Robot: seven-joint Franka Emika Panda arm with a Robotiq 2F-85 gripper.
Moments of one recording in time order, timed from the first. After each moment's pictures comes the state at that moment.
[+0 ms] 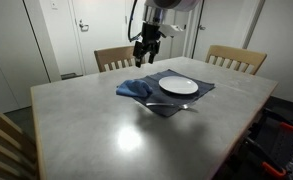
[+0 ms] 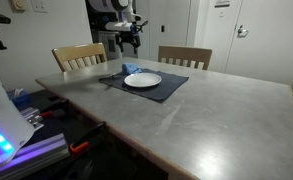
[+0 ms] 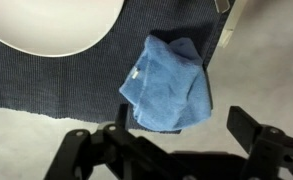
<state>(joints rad) 0.12 0.41 0.12 -2.03 0.00 2.59 -0.07</state>
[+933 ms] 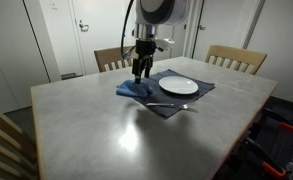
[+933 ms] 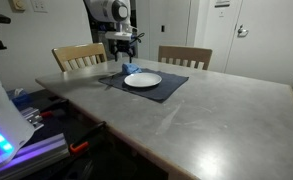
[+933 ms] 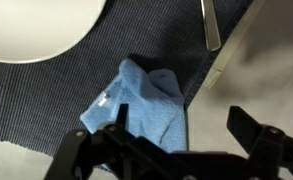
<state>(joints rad) 0.13 0.54 0.16 -1.94 -0.02 2.49 -0.21</state>
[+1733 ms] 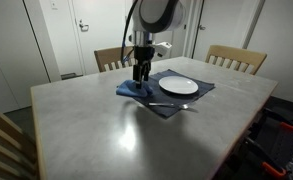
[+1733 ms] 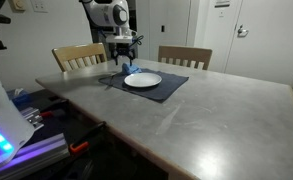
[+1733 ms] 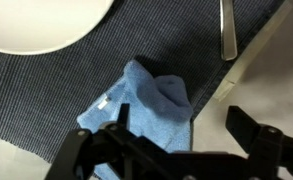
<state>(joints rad) 0.15 0.59 0.16 -1.91 -0.12 2.49 -0.21</state>
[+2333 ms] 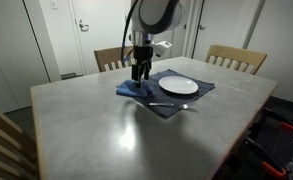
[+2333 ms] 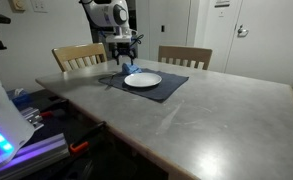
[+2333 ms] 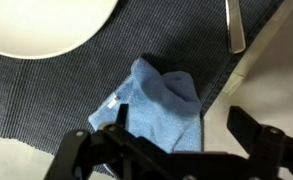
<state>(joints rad) 0.18 0.59 0.12 -1.90 -0.15 2.49 -0.12</state>
